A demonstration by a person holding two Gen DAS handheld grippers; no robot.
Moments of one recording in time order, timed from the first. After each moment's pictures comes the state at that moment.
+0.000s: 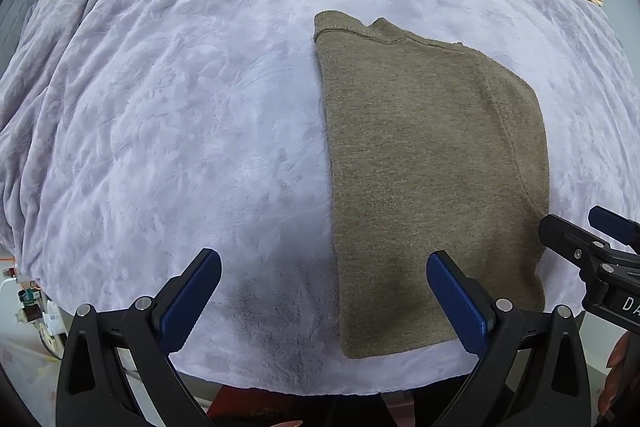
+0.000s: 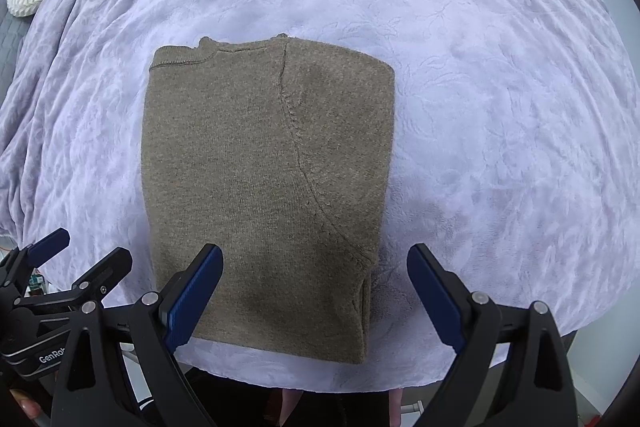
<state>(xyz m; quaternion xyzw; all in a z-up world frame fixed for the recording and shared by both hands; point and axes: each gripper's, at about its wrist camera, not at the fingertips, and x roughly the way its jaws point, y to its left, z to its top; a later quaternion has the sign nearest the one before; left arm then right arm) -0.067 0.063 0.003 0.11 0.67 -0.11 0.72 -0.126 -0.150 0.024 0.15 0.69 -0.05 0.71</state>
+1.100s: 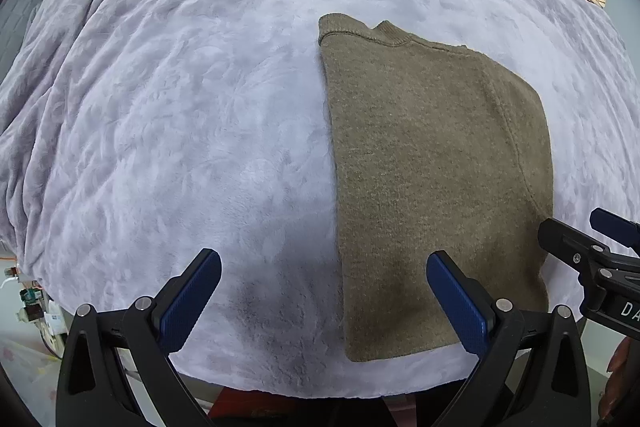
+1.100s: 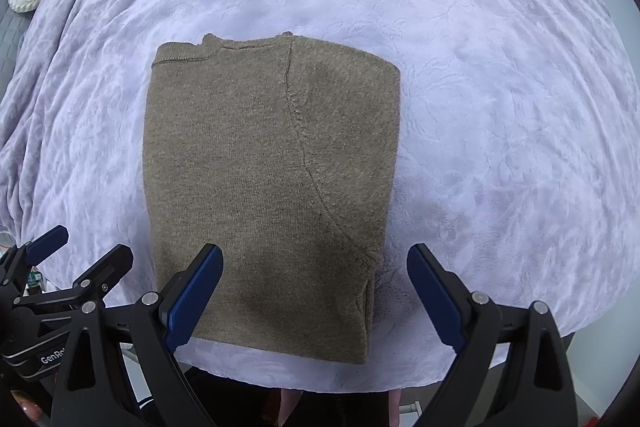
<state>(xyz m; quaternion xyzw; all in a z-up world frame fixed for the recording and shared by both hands) -0.066 0.062 0.004 0.12 0.67 -0.10 0.73 -0.126 -0.145 0.025 0.15 0.69 -0.05 0.70</state>
